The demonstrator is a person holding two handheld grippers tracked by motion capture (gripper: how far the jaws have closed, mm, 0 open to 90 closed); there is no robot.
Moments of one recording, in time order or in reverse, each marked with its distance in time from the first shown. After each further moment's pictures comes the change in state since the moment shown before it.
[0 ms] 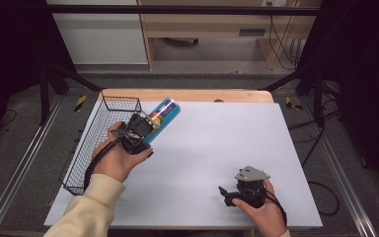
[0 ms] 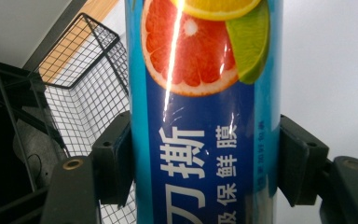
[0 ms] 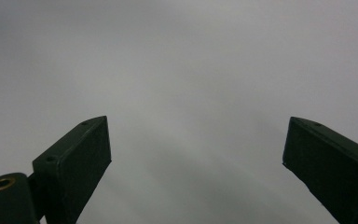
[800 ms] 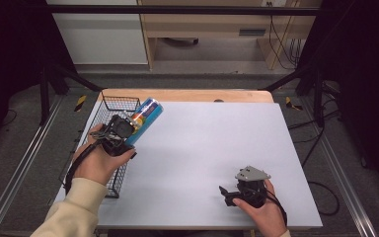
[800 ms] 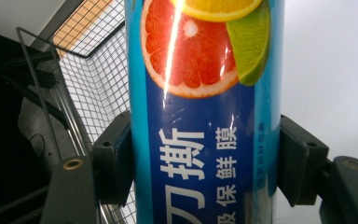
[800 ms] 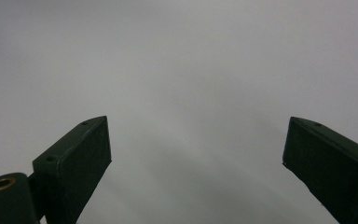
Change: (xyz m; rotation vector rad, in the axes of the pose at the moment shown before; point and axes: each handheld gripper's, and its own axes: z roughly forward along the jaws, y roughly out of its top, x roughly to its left) left arm 0.026 -0.032 -0.002 0.029 0.029 -0.059; right arm 0.000 -0.001 0.000 0.004 -0.004 0.019
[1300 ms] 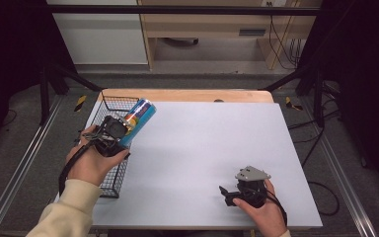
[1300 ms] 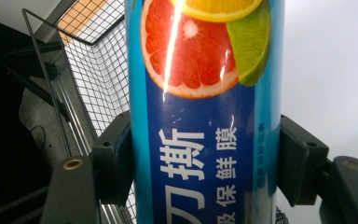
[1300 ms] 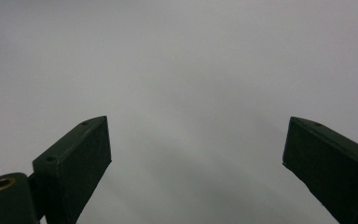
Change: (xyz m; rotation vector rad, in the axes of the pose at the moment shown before) left arm 0.009 -0.011 0.001 0.014 0.005 -0.021; right arm 0.000 0.000 0.000 0.004 -0.003 0.003
